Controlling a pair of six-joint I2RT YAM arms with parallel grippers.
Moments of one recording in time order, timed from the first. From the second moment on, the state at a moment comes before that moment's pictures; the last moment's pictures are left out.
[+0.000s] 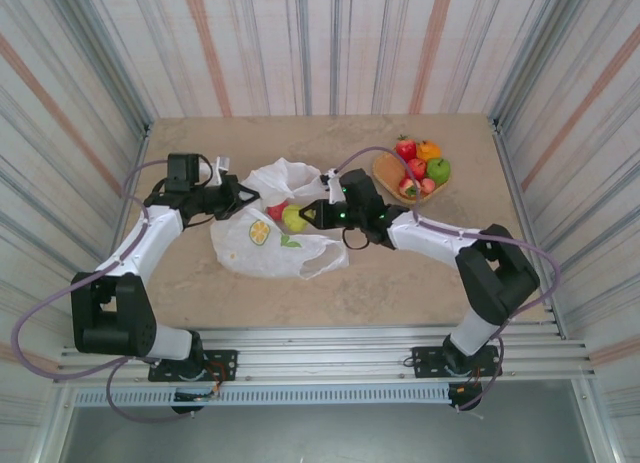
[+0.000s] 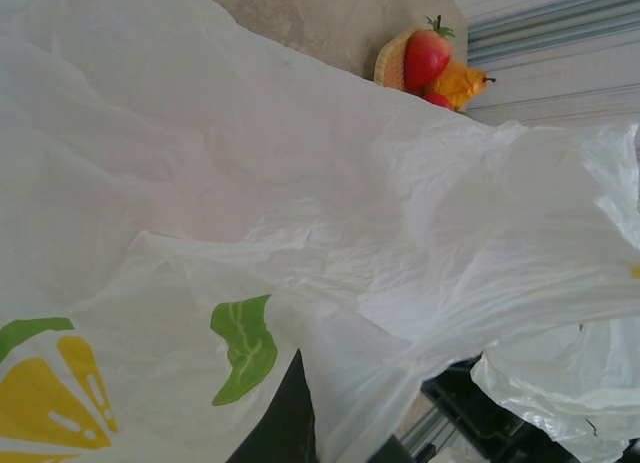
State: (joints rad) left arm -0.08 1.40 1.00 -0.39 0.75 -0.63; right arm 0.71 1.67 1.00 0.13 -0.34 0.61
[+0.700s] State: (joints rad) left arm -0.09 1.40 0.99 -0.37 0.76 -0.63; right arm 0.86 1.98 1.14 0.33 -0.24 0.81
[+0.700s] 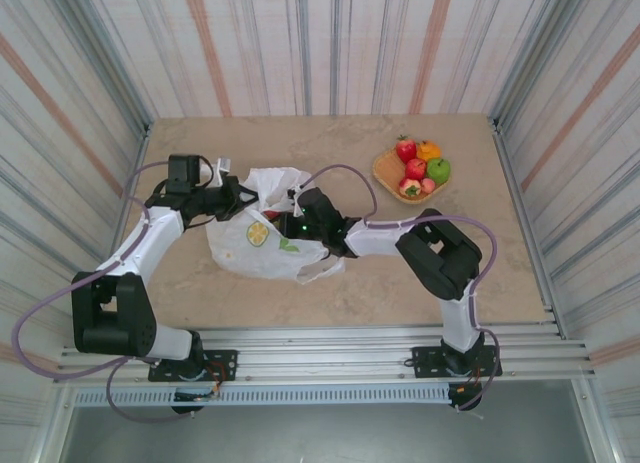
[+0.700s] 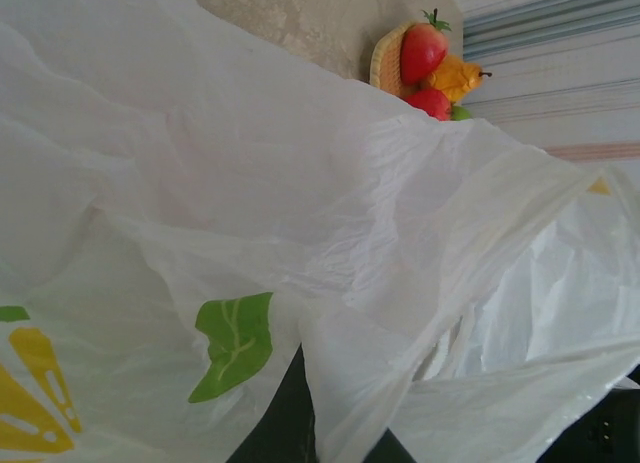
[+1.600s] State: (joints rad) left arm -0.12 1.37 0.97 -0.37 0.67 -0.52; right arm 0.75 1.46 0.88 0.06 0.01 0.67
